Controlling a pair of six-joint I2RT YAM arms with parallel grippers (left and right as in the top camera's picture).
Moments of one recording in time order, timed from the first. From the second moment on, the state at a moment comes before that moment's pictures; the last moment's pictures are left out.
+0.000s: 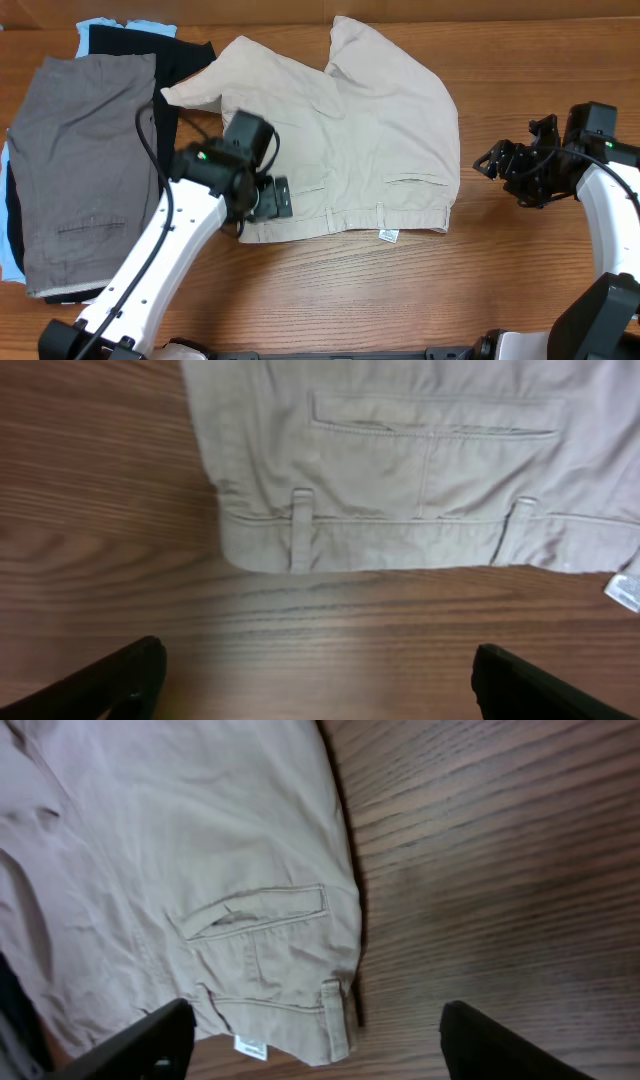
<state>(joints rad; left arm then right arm) -0.37 1.47 1.20 -1.15 0.00 -0.57 -0.30 1.56 1.16 -0.95 -0.44 0.16</state>
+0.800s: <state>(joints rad) -0.37 1.49 0.69 -0.52 -0.14 -0.50 -0.08 1.56 1.07 -0.86 -0.23 0.26</state>
